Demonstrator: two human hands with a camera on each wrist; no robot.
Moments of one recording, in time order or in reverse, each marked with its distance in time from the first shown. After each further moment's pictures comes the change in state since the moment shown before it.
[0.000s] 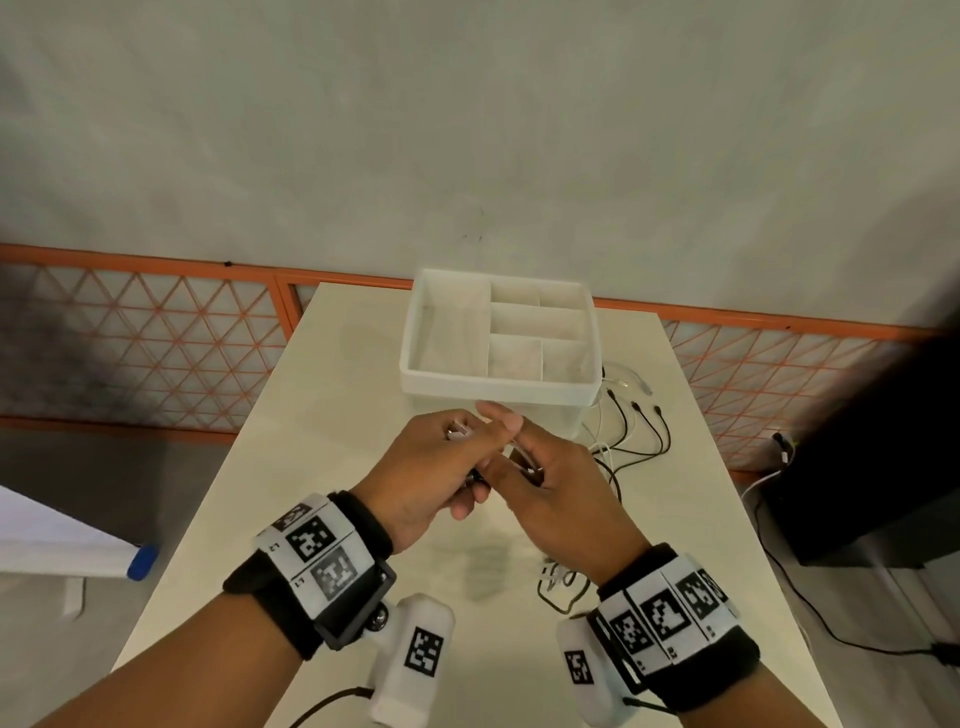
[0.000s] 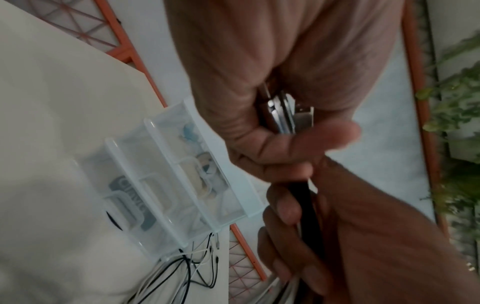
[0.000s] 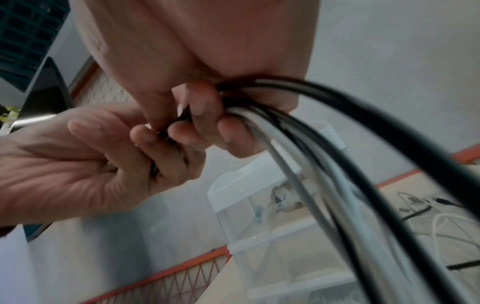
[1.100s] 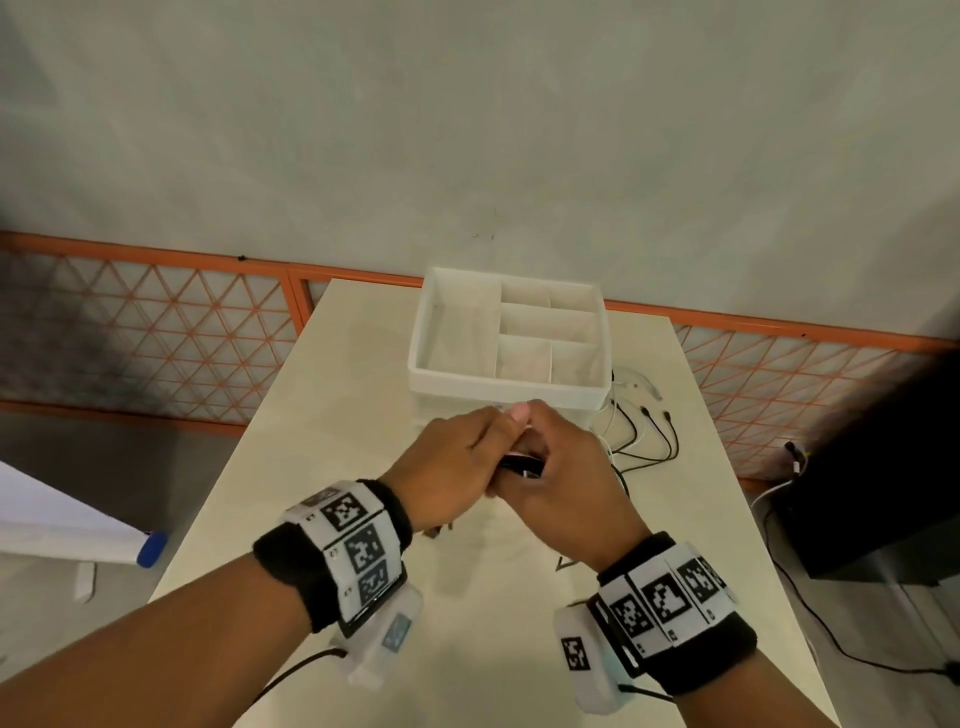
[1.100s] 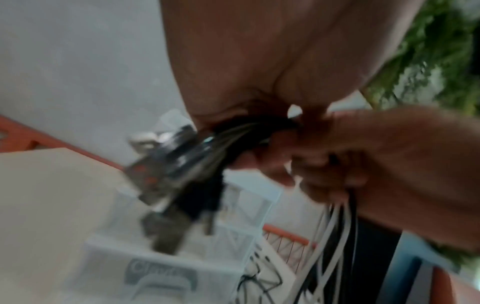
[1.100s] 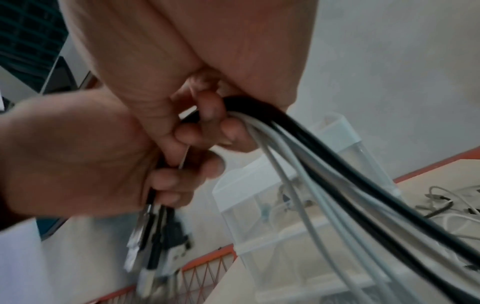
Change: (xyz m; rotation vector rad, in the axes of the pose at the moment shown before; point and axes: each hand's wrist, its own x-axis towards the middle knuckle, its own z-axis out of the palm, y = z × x) left_hand 0.013 -0.003 0.003 0.700 -0.034 0.227; right_hand 0.014 0.007 -0.004 -0.024 0.012 0.009
